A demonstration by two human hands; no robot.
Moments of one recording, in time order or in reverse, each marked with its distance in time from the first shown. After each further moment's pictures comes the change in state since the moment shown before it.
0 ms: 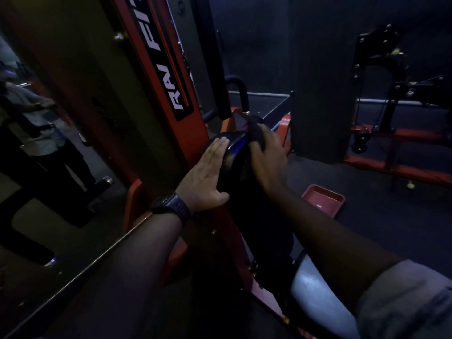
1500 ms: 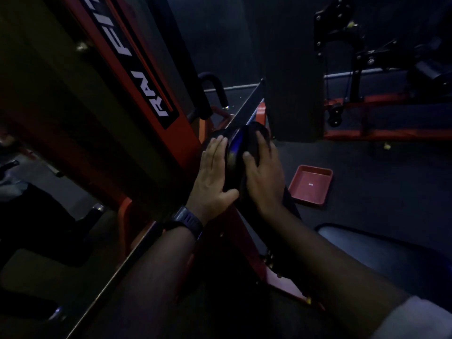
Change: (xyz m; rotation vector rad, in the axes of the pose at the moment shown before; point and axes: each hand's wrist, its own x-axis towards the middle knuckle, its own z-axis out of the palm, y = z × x) left_hand 0.003 -0.016 0.015 -0.216 0.070 0.123; right_hand -0.061 -0.004 0.033 -0.023 0.185 0.088
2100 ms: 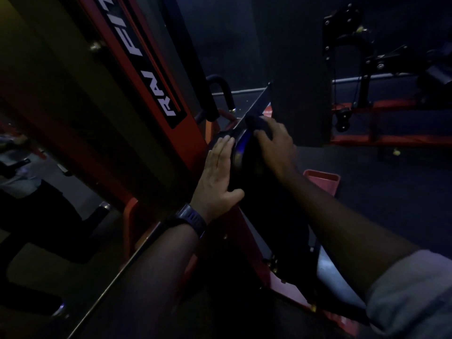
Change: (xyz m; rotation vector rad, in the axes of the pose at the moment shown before) left_hand 0.000 0.001 -0.003 0.025 -0.020 -0.012; right_hand 0.066 -0.006 -0.024 0.036 -0.125 -0.056
